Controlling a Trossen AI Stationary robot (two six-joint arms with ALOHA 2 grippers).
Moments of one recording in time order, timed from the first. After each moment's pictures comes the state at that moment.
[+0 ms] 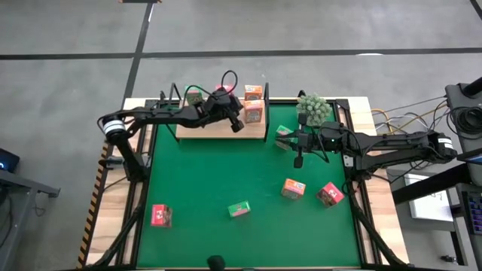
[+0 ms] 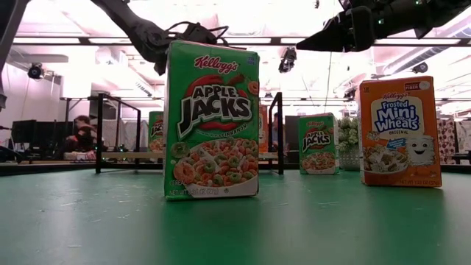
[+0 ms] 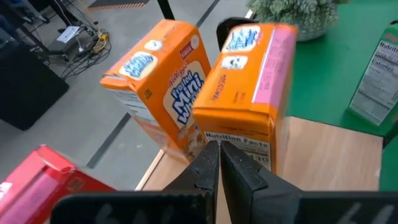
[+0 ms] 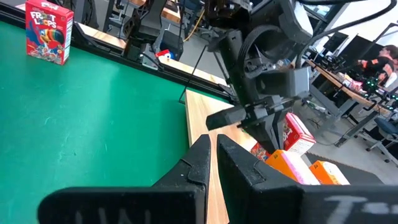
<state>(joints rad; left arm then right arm) 0.46 1.74 1.10 0.15 -0.20 0.23 -0.15 0.96 0.56 0.24 0.03 -0.45</state>
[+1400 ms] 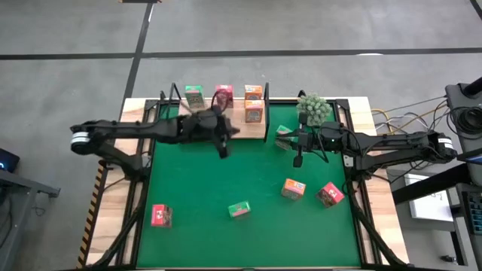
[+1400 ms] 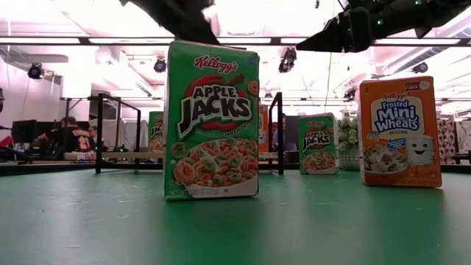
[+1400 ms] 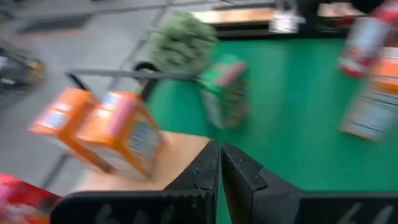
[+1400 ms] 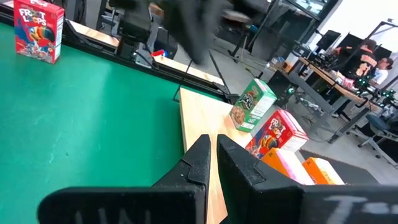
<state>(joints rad) 0.13 1.37 1.10 -0.24 -0.20 0.09 -0.15 0.96 0.56 0.24 0.06 -0.45</state>
